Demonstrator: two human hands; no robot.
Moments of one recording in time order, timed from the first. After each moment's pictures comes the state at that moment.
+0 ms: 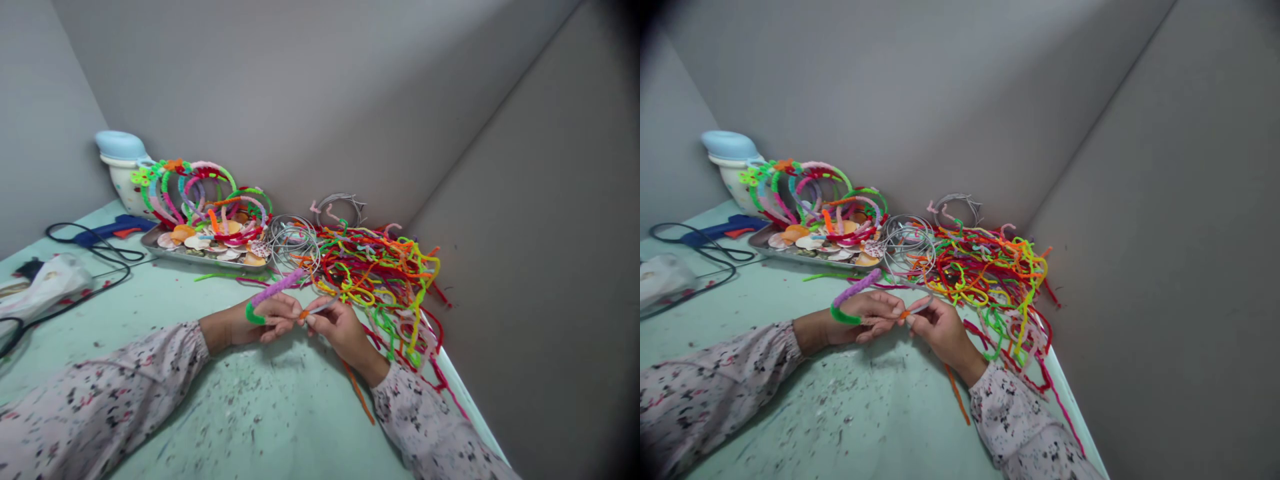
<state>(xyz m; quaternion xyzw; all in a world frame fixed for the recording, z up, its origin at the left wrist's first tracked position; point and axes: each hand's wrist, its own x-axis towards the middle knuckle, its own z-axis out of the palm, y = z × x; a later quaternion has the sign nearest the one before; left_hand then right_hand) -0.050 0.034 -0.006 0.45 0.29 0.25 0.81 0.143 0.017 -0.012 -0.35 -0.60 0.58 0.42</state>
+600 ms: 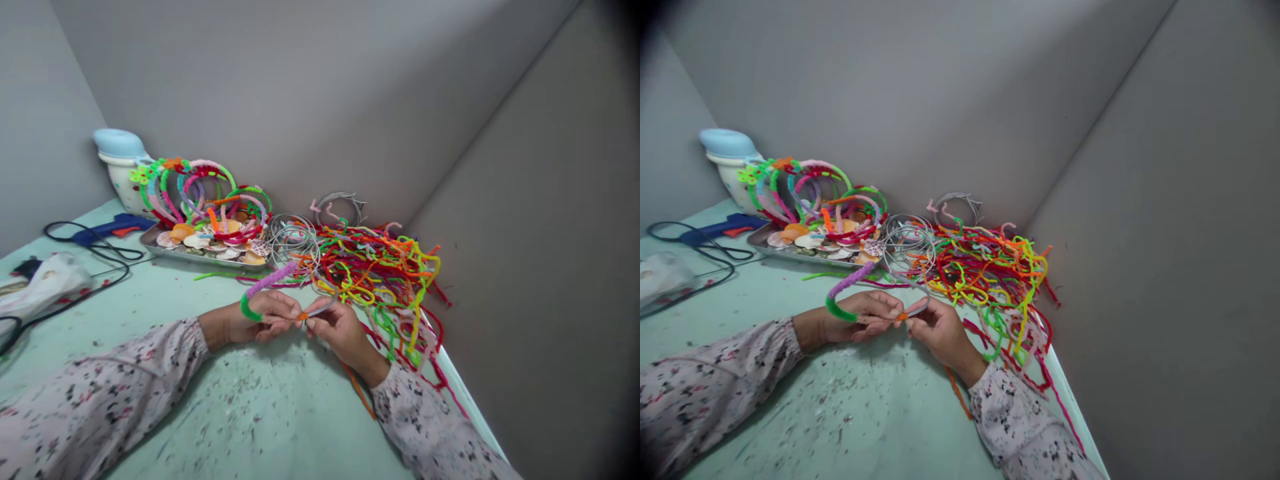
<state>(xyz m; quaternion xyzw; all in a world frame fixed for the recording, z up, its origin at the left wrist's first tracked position) -0.051 0.034 0.003 0.45 0.30 0.21 0.82 0.144 0.015 -0.014 -0.32 -0.63 0.57 0.43</state>
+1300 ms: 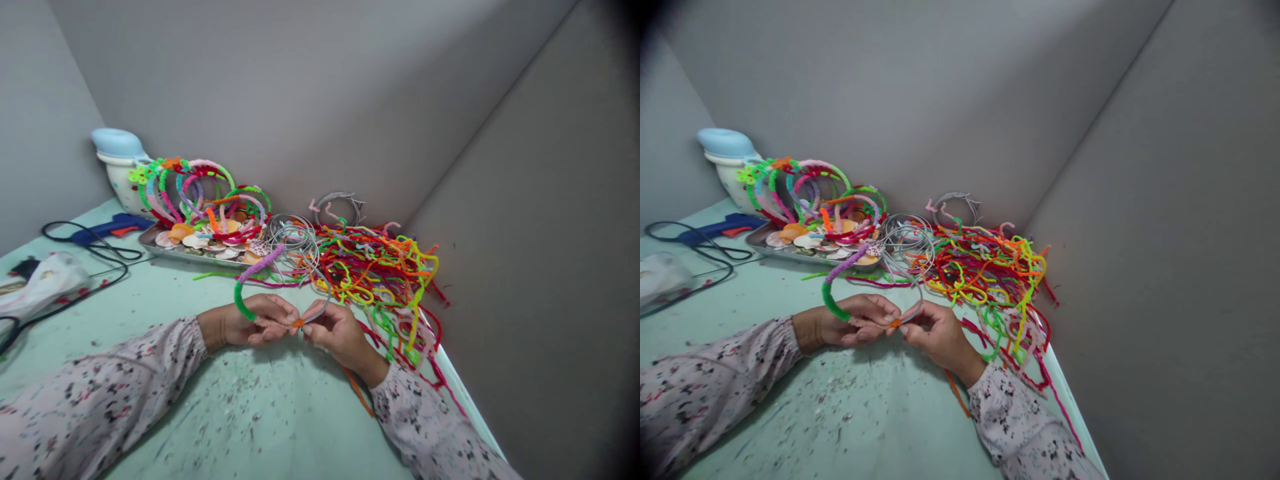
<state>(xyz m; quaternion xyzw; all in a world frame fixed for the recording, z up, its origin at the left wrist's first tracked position) -0.058 0.033 -0.004 0.43 0.27 0.18 0.84 0.144 0.009 -0.008 -0.29 -0.66 0.55 0.42</state>
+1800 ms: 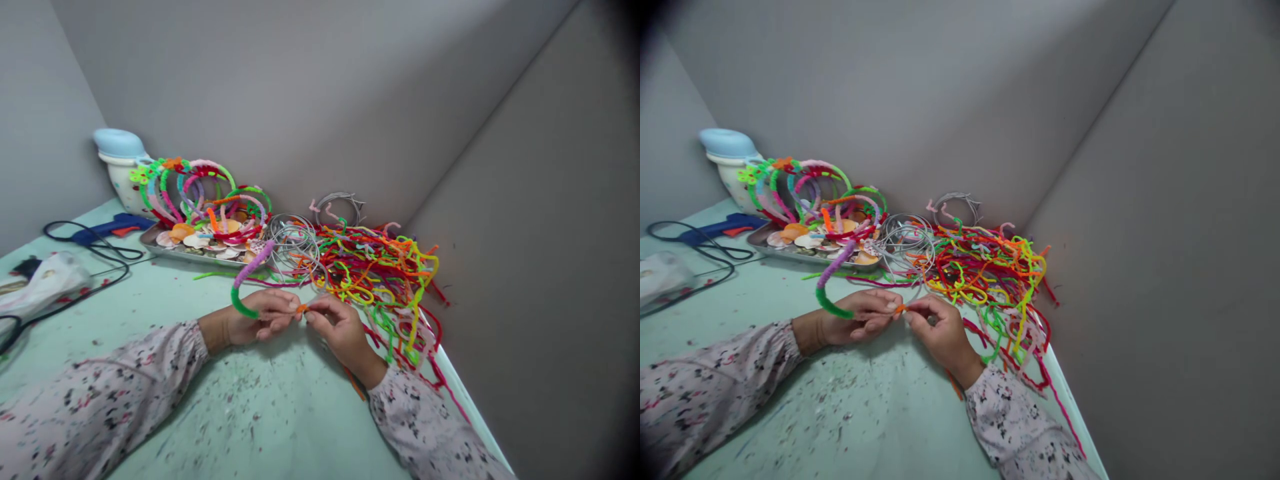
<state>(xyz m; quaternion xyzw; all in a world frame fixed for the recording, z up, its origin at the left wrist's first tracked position) -0.050 0.030 0.004 0.42 0.26 0.26 0.83 0.144 0.011 -0.012 -0.37 -0.71 0.36 0.47</state>
